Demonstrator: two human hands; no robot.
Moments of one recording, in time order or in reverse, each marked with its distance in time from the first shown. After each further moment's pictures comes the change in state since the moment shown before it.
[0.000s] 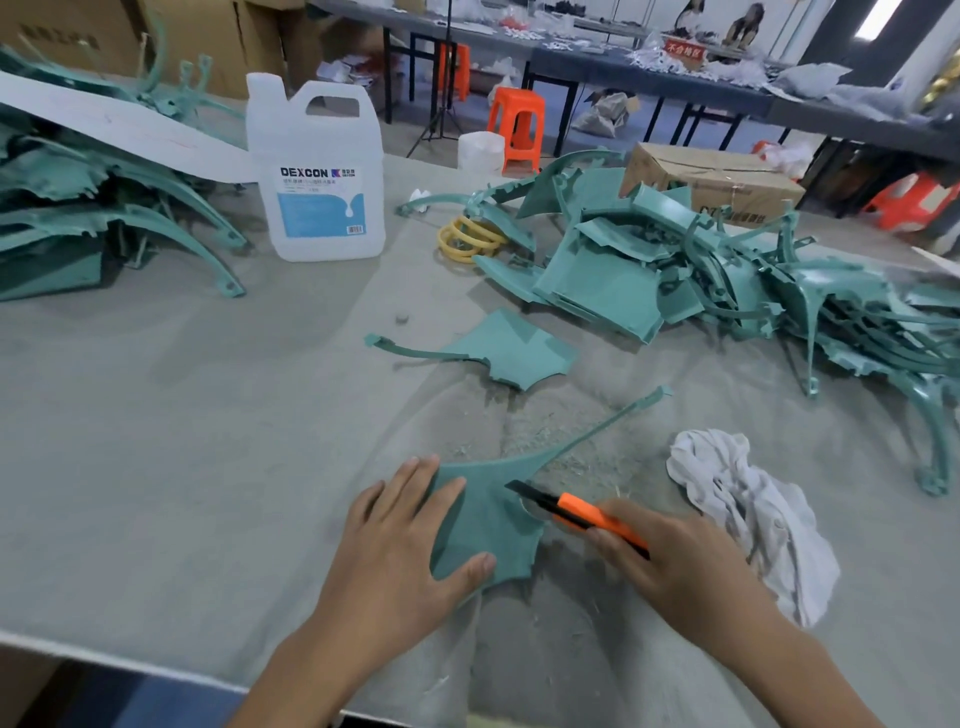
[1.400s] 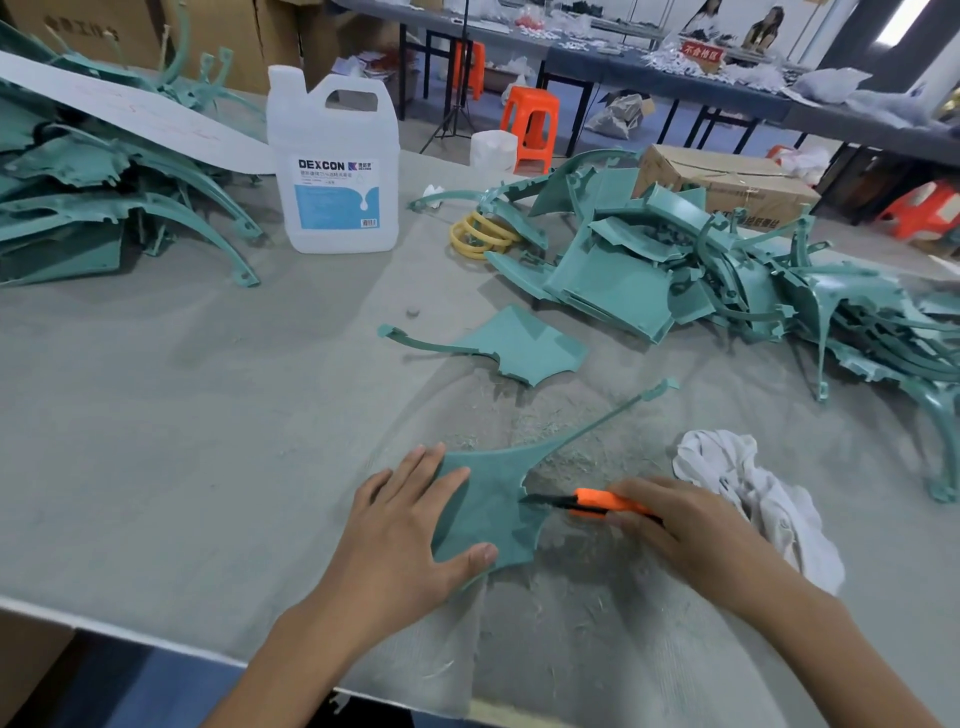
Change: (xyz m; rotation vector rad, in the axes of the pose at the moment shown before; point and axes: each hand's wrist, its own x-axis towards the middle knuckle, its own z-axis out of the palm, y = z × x) left_hand 0.003 -0.008 0.000 -0.048 -0.056 -0.001; right_hand 0.025 0.039 0.000 0.041 -0.060 -0.186
